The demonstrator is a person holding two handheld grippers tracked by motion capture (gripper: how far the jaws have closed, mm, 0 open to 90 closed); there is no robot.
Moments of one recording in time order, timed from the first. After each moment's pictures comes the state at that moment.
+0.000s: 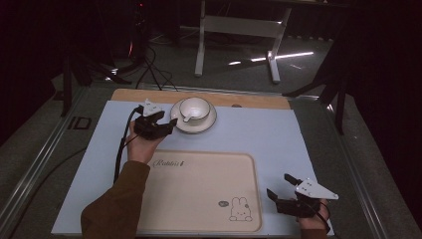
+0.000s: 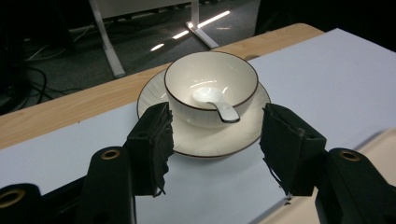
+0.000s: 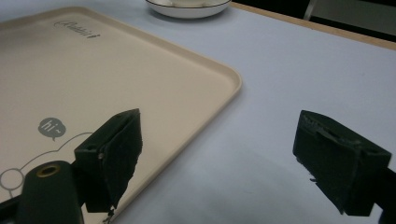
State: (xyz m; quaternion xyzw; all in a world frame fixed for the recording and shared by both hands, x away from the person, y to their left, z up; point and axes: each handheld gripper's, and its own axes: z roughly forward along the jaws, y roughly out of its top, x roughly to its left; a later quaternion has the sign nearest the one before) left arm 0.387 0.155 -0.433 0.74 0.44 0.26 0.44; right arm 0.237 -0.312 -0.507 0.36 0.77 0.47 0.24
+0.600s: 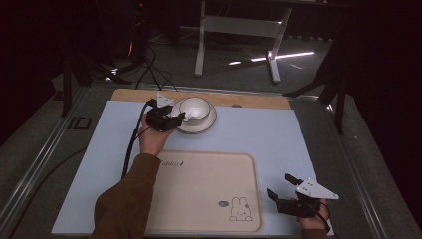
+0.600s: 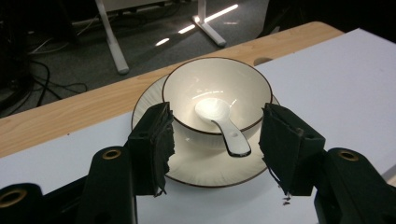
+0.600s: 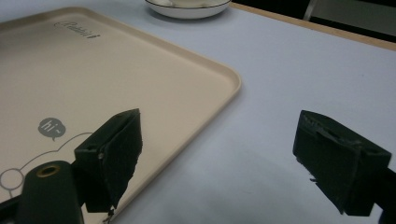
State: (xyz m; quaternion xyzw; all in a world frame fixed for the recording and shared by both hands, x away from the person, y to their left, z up) left arm 0.423 0.129 -0.439 0.74 0.45 0.26 0.42; right arm 0.237 -0.313 -0.507 0.36 0.77 0.47 0.24
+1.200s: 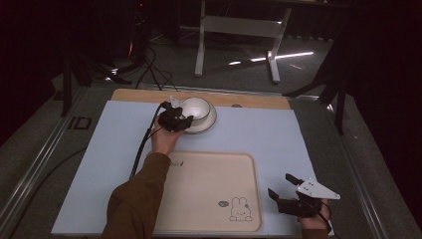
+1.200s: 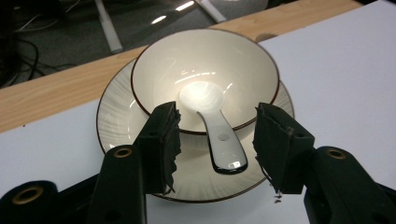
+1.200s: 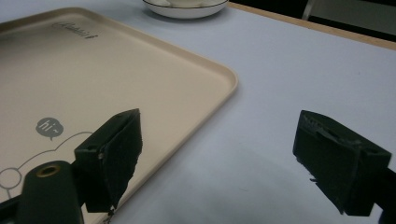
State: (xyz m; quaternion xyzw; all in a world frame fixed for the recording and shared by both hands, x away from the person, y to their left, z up) left arm 0.449 0.101 -0.470 0.76 0.47 0.24 0.39; right arm 0.238 -0.316 -0.506 0.36 0.77 0.47 0.24
